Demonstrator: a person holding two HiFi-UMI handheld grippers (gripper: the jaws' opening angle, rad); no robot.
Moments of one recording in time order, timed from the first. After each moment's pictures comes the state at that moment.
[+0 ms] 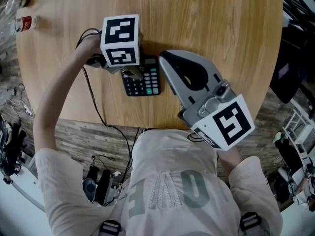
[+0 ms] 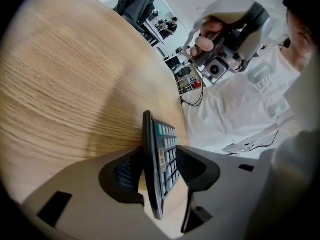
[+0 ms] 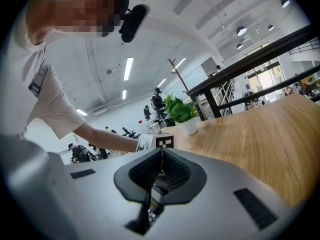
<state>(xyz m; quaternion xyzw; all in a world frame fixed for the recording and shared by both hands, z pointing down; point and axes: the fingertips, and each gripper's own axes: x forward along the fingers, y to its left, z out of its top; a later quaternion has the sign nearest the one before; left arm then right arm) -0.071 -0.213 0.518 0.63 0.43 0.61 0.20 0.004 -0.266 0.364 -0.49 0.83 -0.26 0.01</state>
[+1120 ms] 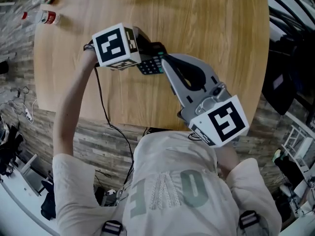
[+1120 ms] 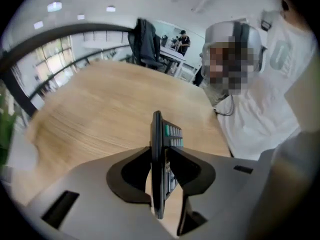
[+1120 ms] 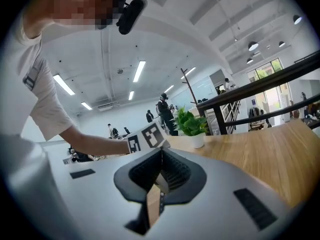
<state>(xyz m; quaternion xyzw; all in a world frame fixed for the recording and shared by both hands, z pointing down) -0.037 -0.267 0.466 0.81 0.21 0.55 0.02 -0.014 -0.238 0.311 -0.49 0.85 -0.19 0.01</state>
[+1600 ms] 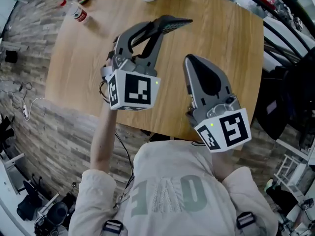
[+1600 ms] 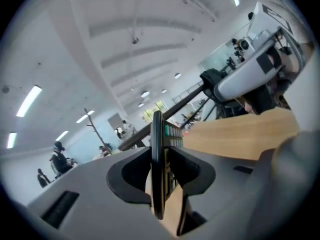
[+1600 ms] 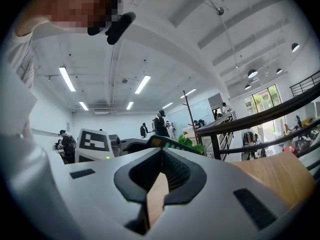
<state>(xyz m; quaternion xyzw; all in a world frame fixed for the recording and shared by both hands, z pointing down) -0.041 -0.315 0.259 0.88 -0.35 0.23 -0.24 0.001 -0.221 0.237 -0.55 0.83 -0.09 0.05</state>
